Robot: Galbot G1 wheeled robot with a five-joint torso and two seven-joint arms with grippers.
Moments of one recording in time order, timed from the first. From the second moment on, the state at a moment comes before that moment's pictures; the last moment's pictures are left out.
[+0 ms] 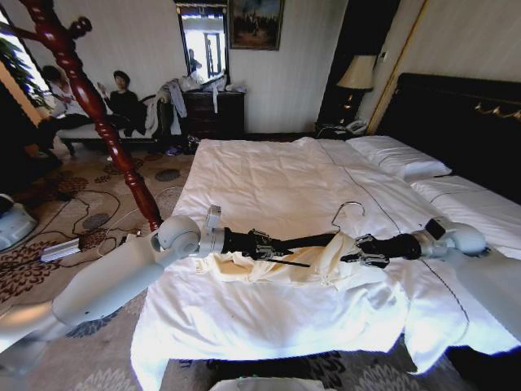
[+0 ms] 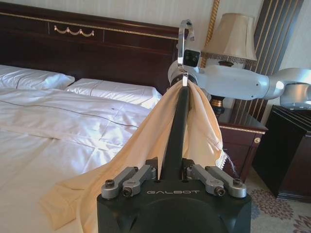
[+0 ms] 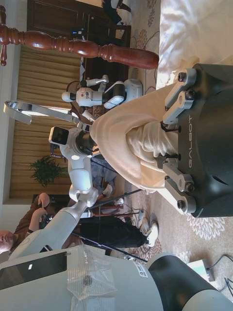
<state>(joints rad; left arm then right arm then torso) 0.31 -0.74 0.35 -1.98 -1.05 0.45 0.58 -0.94 0.40 0.41 1.61 0.99 0.07 -1.53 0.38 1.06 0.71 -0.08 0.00</state>
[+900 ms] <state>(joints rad) 0.40 -0.76 0.12 -1.96 -1.09 0.38 0.44 -0.94 0.41 0.41 1.58 0.94 0.09 -1.55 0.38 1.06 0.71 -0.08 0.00</state>
